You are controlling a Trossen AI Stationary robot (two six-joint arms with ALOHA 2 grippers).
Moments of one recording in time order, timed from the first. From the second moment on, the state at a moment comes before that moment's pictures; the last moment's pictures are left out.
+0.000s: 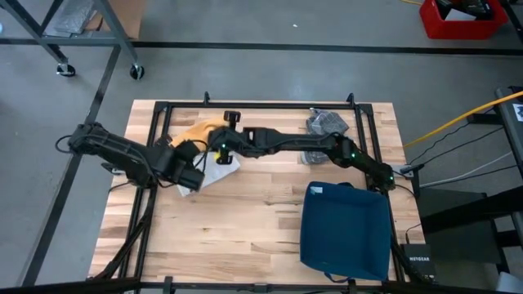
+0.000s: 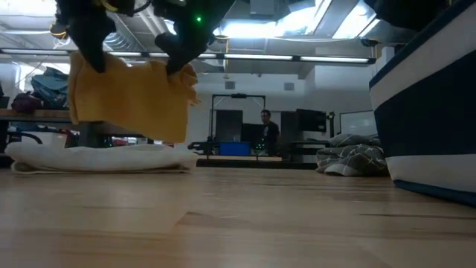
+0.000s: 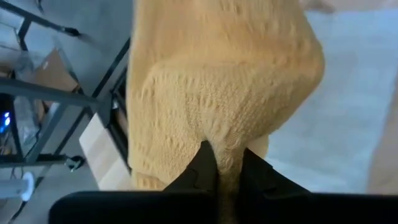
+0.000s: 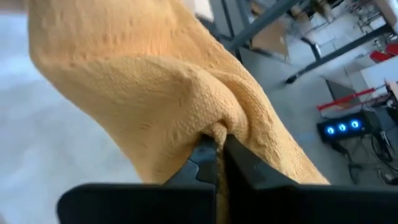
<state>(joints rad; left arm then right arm) -0.27 1.28 1.12 -1.57 -0.71 -1.04 -0.04 2.37 2.36 -0.64 0.53 -0.35</state>
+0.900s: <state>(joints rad) -0.31 1.16 0.79 -1.34 -0.43 -1.03 -0.05 2.48 2.32 -0.63 0.35 -0.32</state>
